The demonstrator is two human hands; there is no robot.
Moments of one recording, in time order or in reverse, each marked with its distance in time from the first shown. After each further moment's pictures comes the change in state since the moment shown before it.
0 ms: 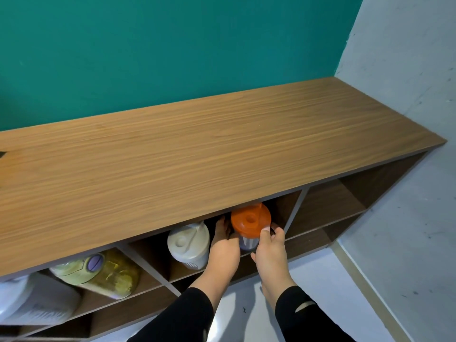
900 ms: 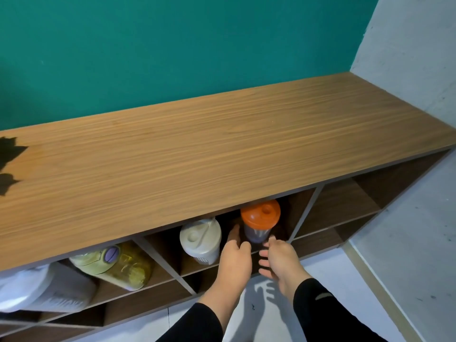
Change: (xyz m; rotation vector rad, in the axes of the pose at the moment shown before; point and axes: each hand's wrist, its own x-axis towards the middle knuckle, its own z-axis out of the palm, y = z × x) left_hand -0.027 -0.006 -0.005 0.020 0.043 -0.064; right_hand 0.005 0.003 -0.004 -0.127 -0.104 0.298
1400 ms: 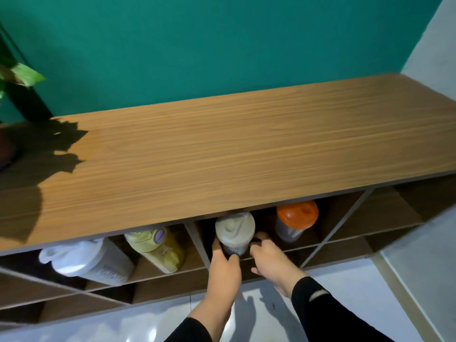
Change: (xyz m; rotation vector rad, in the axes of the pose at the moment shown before) left_hand -0.005 -0.048 -0.075 -0.039 0.204 -0.095; right_hand -0.016 0.013 0.078 -0.547 -0.238 -0.196
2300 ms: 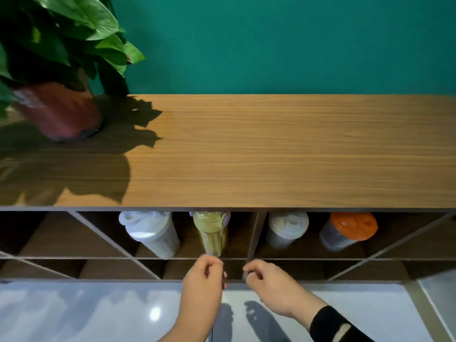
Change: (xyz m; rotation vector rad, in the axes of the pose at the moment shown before) left_hand -0.030 -0.048 -0.140 -0.069 0.173 0.024; right_hand -0.056 -0.024 0.084 -0.506 -0.308 -0.161
